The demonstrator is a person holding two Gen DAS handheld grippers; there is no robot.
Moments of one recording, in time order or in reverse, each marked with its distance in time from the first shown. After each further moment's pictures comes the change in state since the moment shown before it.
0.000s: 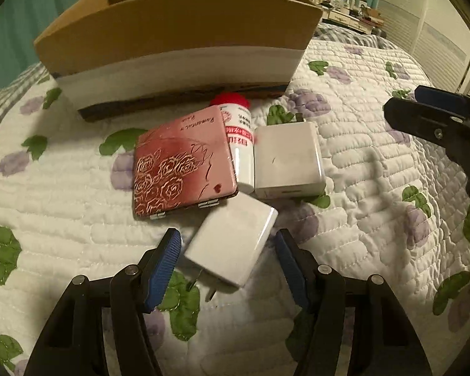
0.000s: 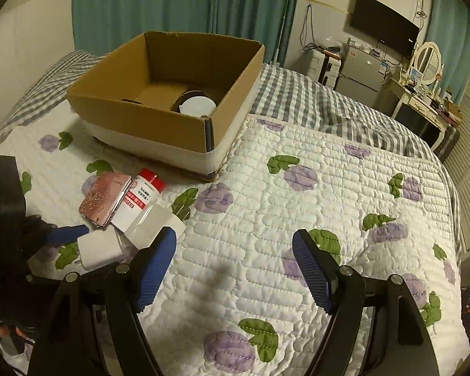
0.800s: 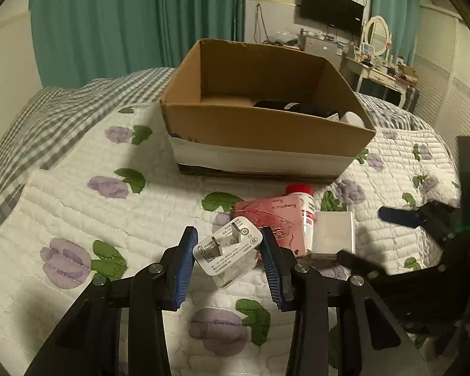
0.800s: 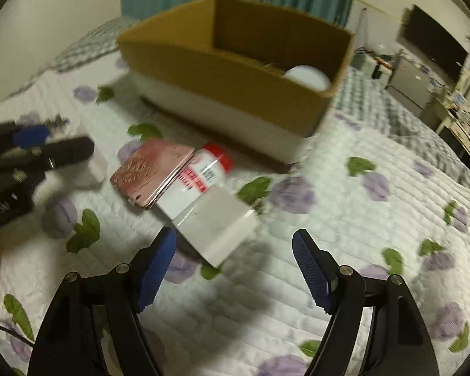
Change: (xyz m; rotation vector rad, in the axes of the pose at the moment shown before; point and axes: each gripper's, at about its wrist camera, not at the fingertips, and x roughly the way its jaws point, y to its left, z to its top) left arm -0.066 0.061 0.015 -0.180 -0.213 0.132; right arm 0.048 0.059 -0.006 -0.189 0.078 0.147
